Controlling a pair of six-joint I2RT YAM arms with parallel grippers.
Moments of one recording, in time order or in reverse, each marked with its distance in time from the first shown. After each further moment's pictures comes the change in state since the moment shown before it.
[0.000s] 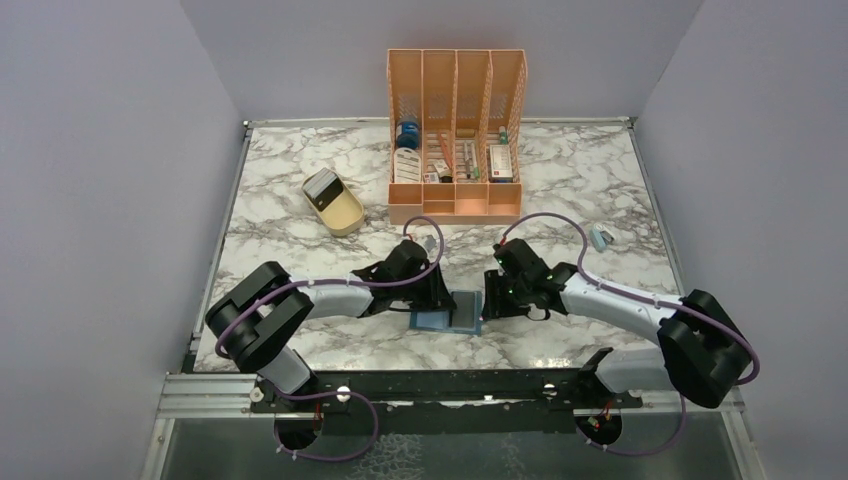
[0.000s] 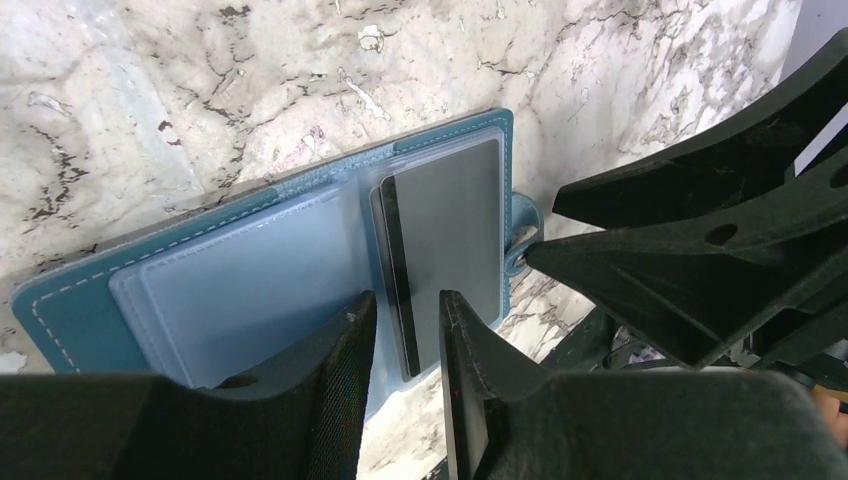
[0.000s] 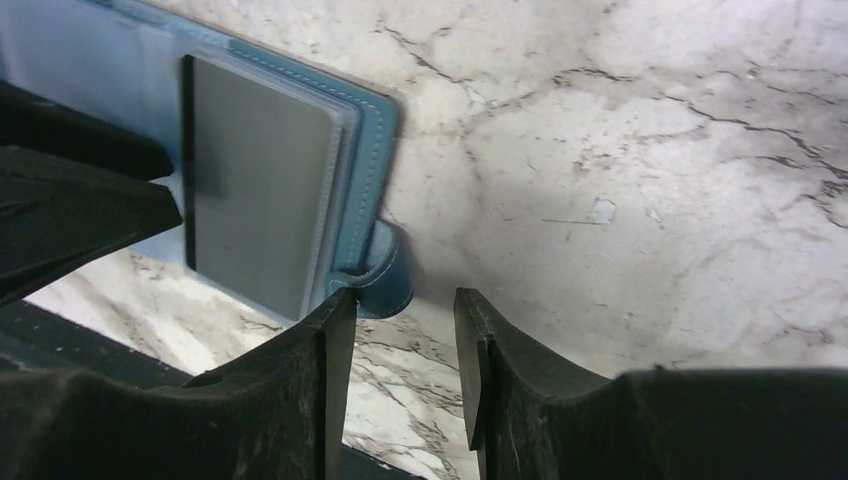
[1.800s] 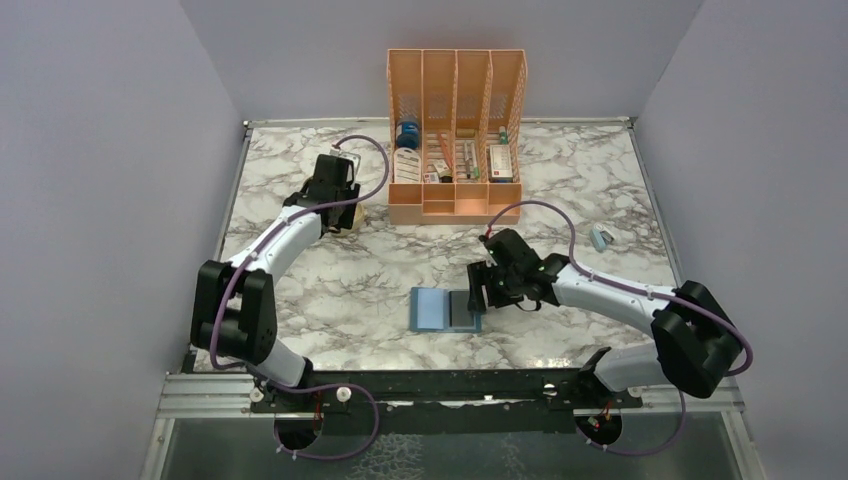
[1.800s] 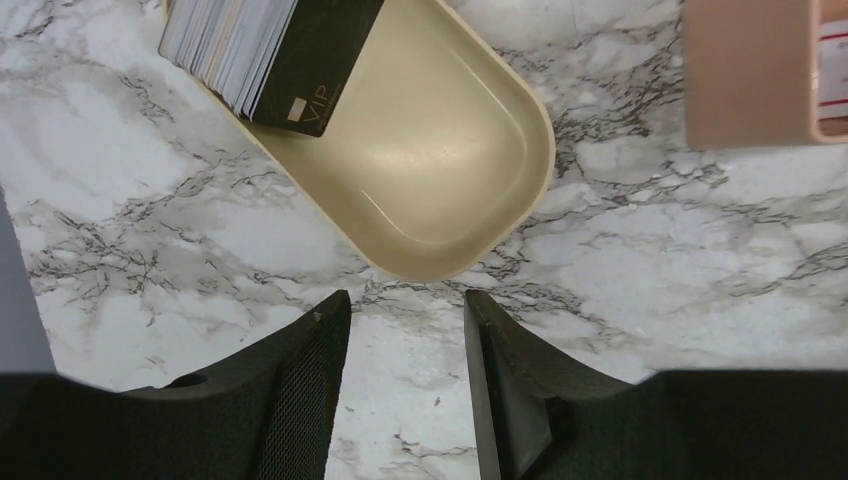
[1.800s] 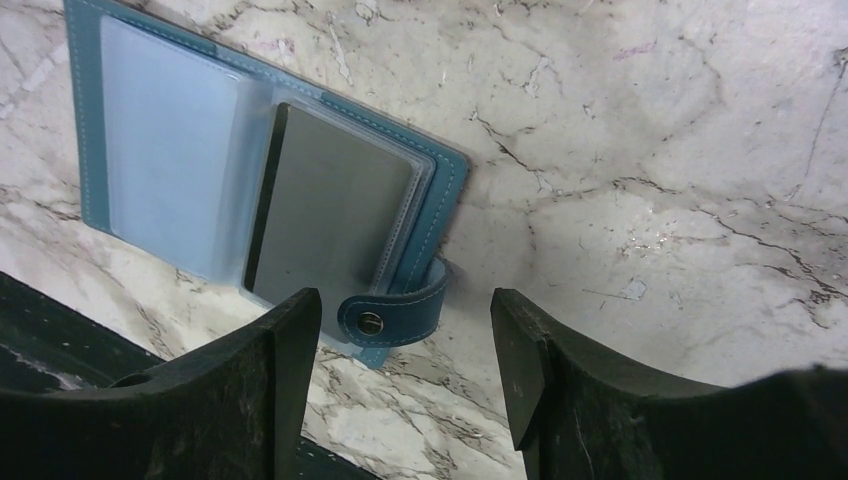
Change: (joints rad) left arm 0.570 -0.054 0.464 -0.597 -0.481 0.922; right arm 0.025 0.054 0.103 0.006 0.004 -0.103
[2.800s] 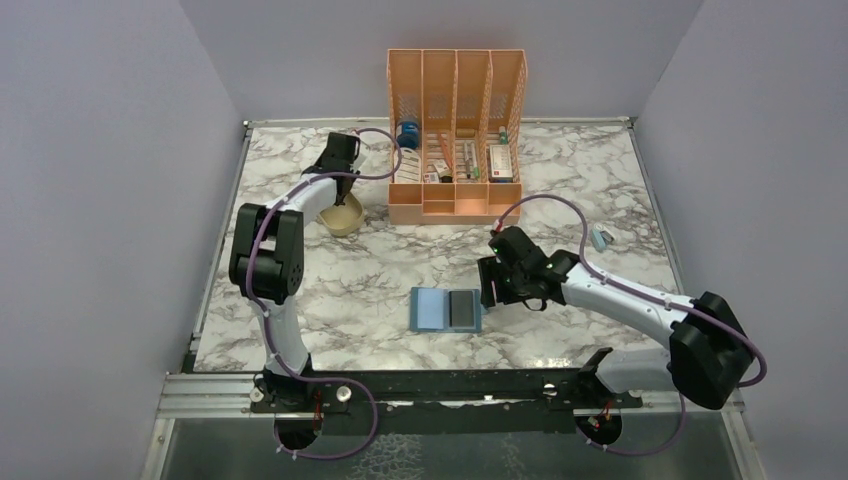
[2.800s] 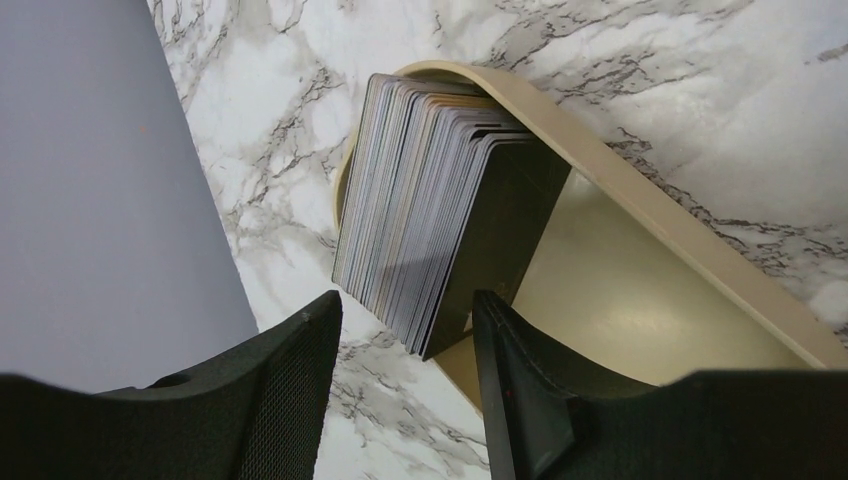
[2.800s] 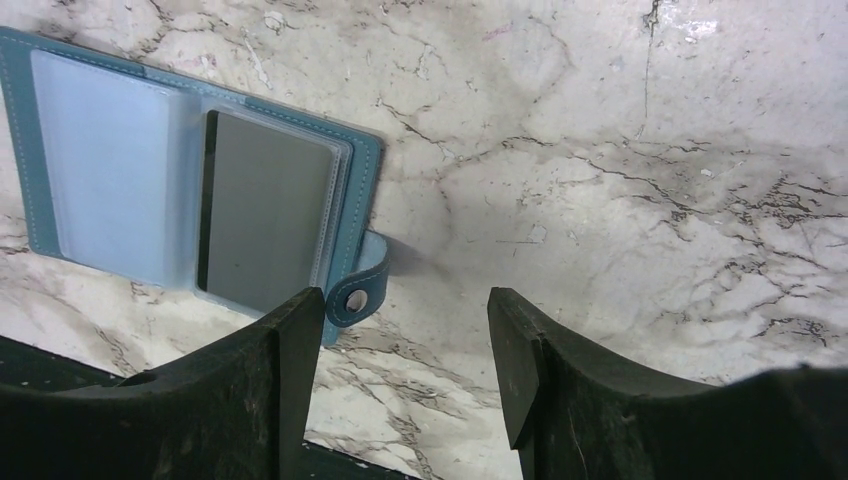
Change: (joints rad) left arm 0.066 0.420 0.281 0.117 -0.231 0.463; right arm 0.006 -0.052 0.047 -0.161 0.165 0.034
